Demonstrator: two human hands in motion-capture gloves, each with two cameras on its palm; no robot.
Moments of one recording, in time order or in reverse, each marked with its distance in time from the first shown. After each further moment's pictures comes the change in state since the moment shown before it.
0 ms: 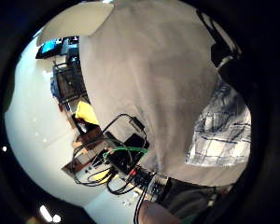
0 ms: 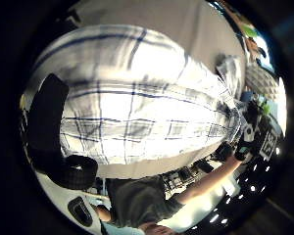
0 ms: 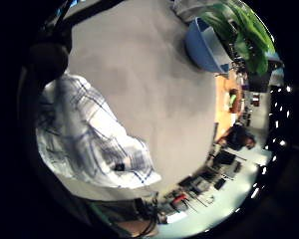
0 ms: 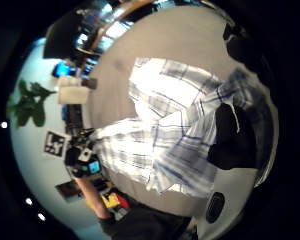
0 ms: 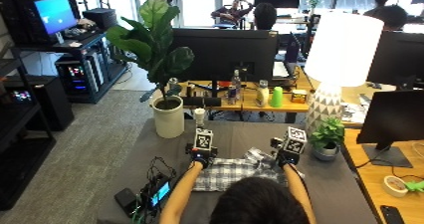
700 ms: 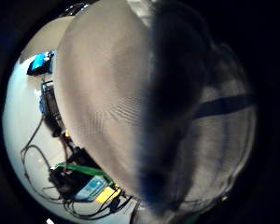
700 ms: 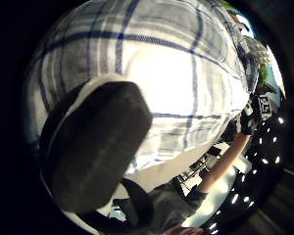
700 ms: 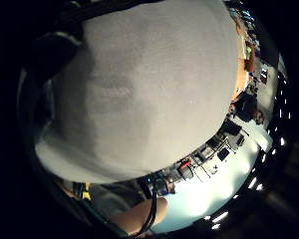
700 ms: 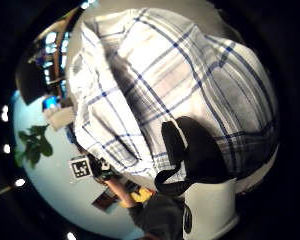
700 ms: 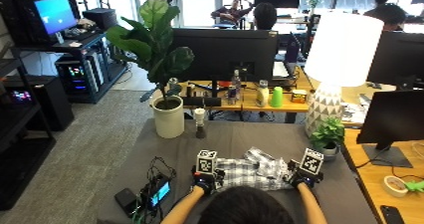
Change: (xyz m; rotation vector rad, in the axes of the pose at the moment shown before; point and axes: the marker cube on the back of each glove) left arm 0.050 0.036 0.102 -0.067 0.012 0.200; right arm 0.124 0.057 0.068 -0.289 -0.035 0.317
